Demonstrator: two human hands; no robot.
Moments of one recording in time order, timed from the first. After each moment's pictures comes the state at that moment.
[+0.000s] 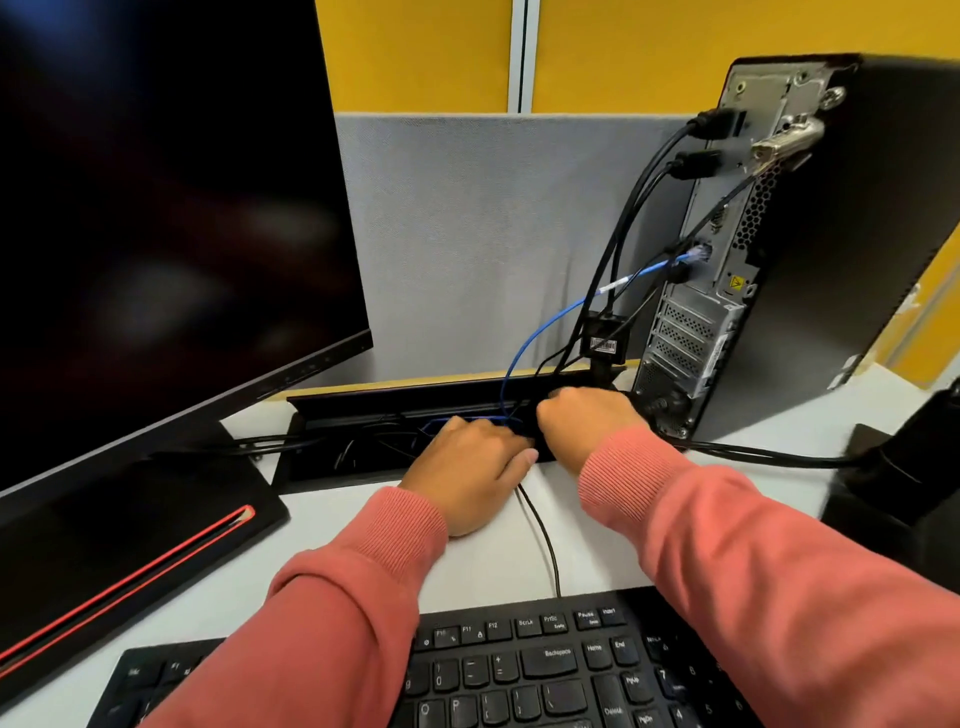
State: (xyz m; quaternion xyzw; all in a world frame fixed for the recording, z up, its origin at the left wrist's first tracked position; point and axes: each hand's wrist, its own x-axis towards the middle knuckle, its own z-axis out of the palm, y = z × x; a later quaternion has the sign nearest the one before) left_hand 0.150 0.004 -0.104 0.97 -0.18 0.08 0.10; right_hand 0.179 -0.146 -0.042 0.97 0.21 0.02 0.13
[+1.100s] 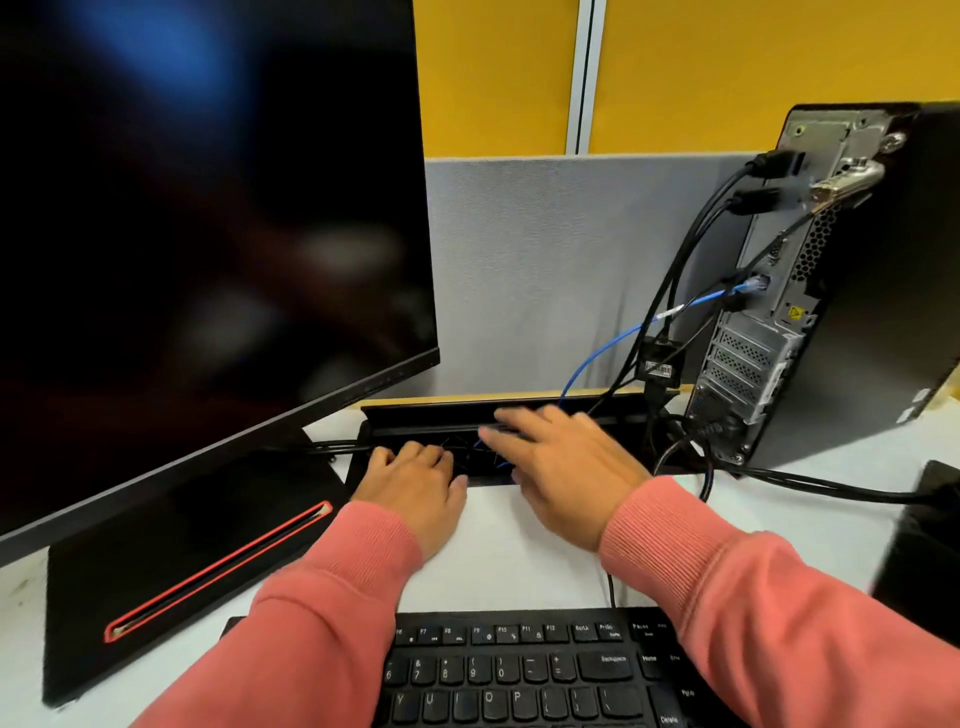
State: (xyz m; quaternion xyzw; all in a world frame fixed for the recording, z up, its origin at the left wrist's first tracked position) left_hand 0.100 0.083 -0.103 1.00 0.03 0.01 -0.05; right_hand 0.134 -0.115 -0.050 0.90 0.43 0.12 -0.02
